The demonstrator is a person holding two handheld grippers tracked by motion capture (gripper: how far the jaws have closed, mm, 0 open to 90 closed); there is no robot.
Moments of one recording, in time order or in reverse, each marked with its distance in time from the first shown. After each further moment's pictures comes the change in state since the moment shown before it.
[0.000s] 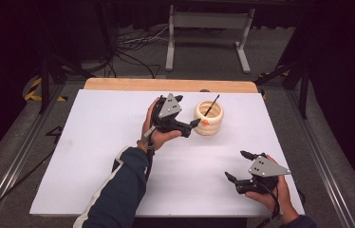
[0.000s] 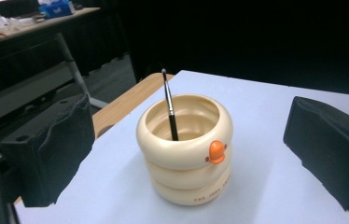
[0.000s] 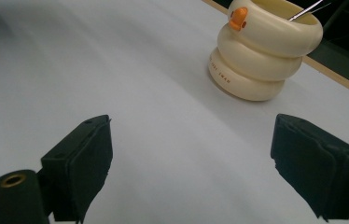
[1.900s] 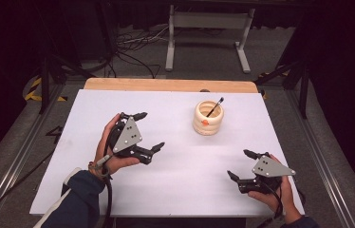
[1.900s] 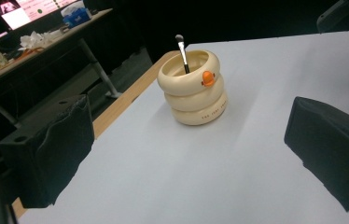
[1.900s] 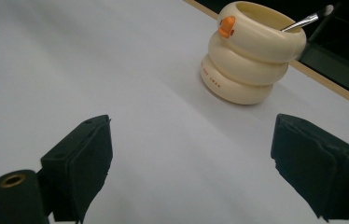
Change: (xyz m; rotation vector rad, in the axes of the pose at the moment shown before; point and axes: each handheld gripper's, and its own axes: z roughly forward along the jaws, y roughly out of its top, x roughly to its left) left arm -0.017 -0.024 -0.129 0.055 0.062 0.184; right arm -0.003 0.002 -0.008 -0.020 -0.021 0.002
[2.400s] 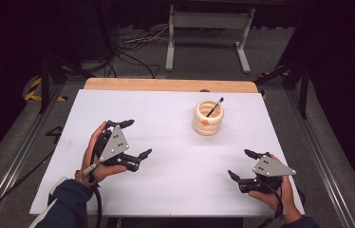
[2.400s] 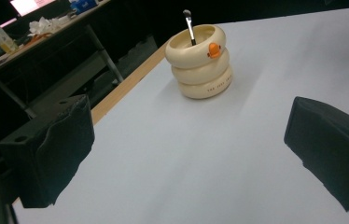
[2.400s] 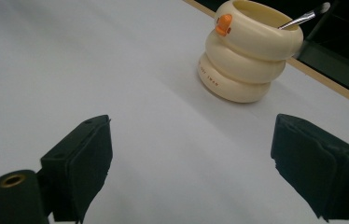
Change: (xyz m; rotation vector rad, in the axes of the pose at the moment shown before) left arm 0.000 -0.026 -0.027 0.062 0.037 0.008; right arm -0.001 -0.001 0.000 0.004 -0.005 0.007
